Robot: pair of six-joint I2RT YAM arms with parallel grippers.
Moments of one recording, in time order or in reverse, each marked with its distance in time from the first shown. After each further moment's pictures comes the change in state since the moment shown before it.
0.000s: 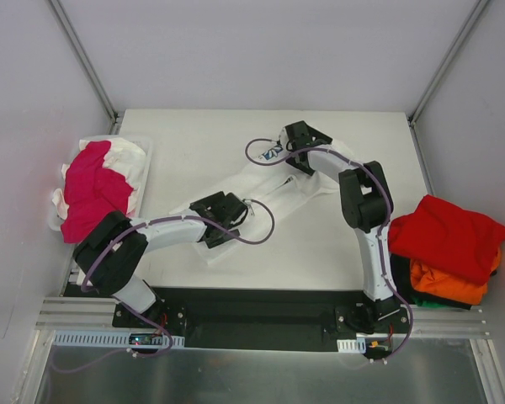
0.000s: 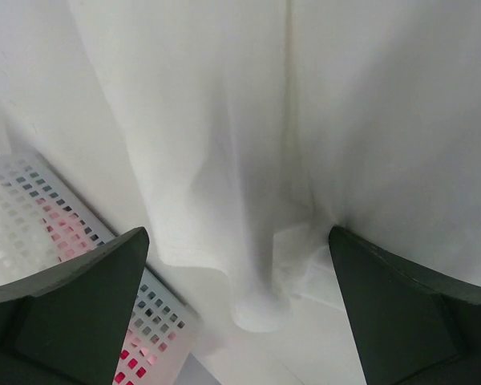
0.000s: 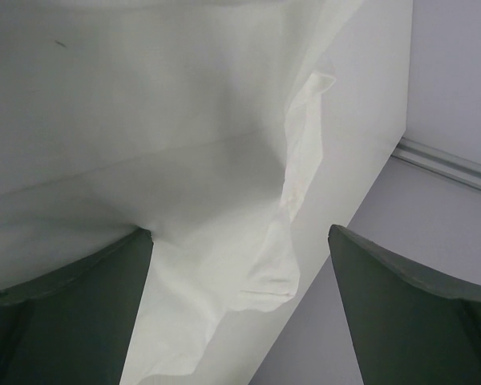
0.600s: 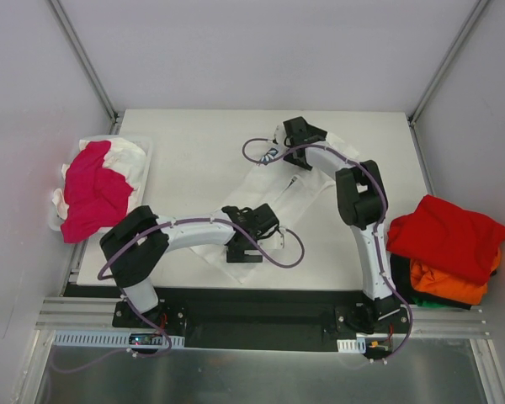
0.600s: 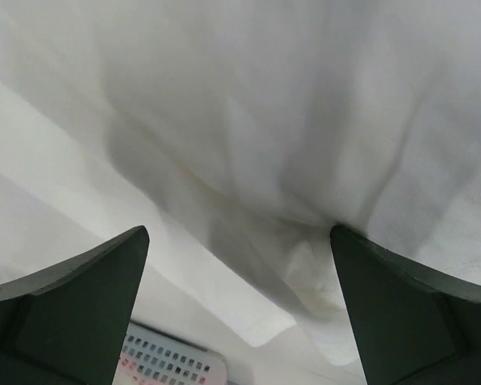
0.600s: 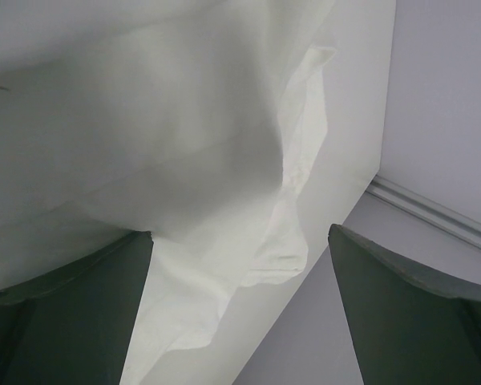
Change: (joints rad) left arm -0.220 0.130 0.206 -0.219 0.238 0.132; right arm -0.002 0.070 0.115 -0.016 -0.042 -0.114
